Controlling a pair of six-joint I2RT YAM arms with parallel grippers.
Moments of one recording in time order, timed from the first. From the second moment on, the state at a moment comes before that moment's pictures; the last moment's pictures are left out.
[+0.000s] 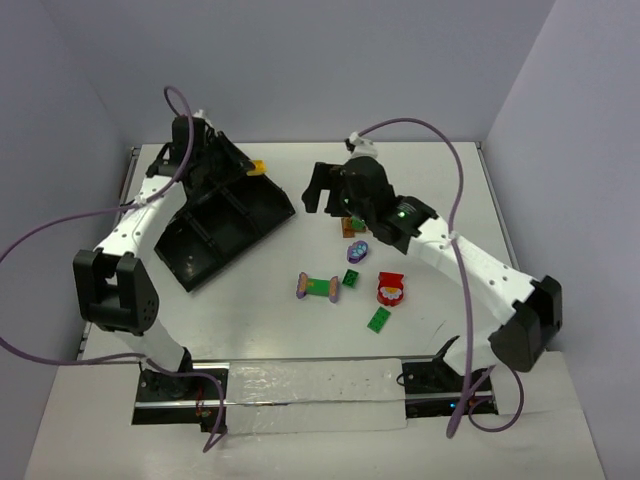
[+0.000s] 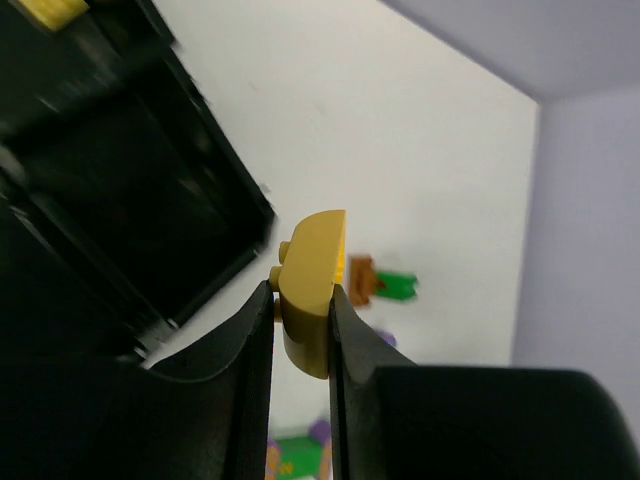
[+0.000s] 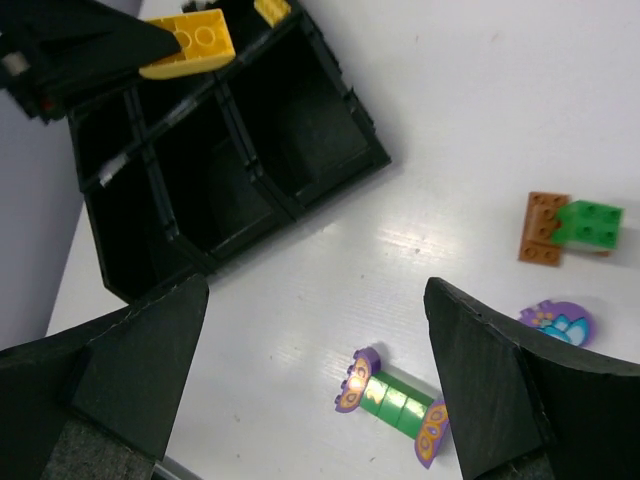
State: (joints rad) left arm -0.21 1.67 1.50 -0.42 0.23 -0.70; right arm 0.73 1.41 1.33 -0.37 0.23 0.59
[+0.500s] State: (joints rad) left arm -0.16 2.06 1.89 -0.60 -0.23 -0.64; right arm 0.71 1.33 1.21 -0.40 0.27 0.57
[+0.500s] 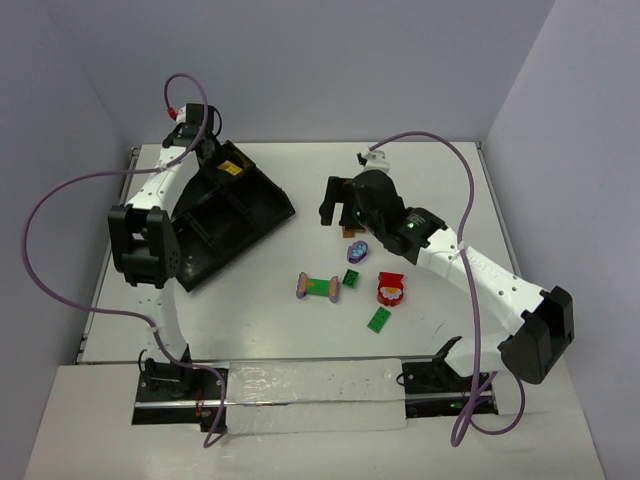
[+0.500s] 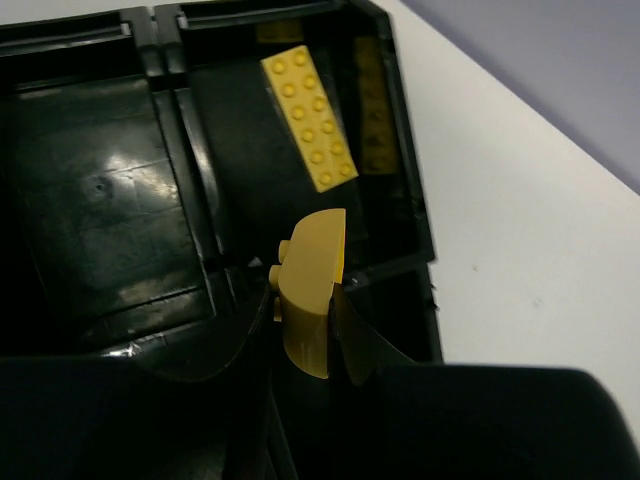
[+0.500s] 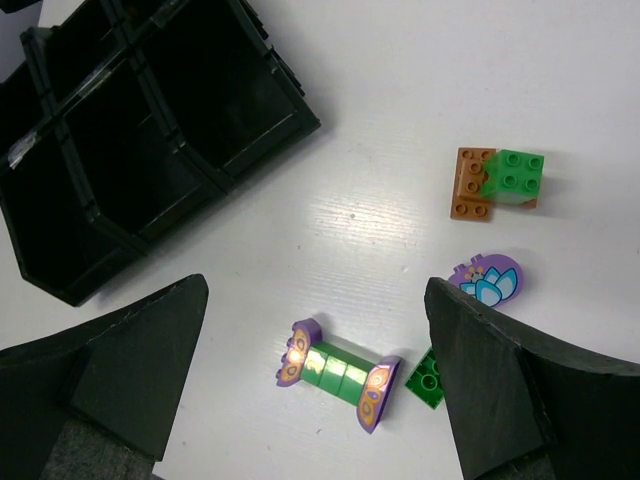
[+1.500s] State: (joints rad) left arm -0.28 1.92 1.87 -0.60 -0.27 -0.57; right arm 0.61 1.54 1.15 -0.41 0.36 0.54
